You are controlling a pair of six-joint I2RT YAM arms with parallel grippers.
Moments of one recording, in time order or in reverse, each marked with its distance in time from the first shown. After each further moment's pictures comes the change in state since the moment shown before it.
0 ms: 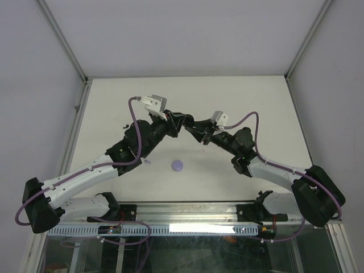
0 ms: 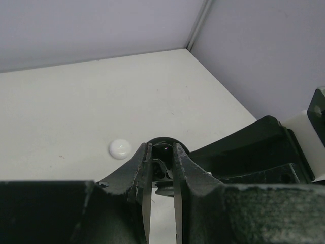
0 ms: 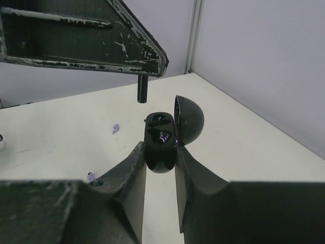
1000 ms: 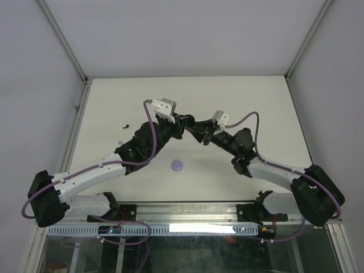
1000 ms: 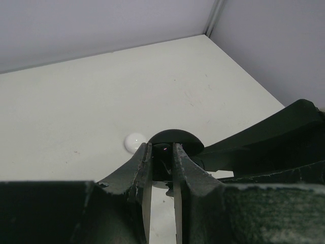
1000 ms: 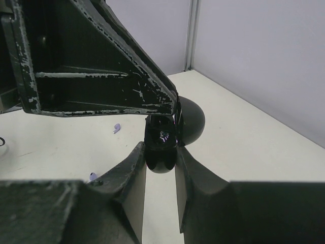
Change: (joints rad) left arm -0.031 0.083 -0.019 0.069 -0.063 0.087; right arm -0.001 0.007 -0.011 0.022 0.007 0.037
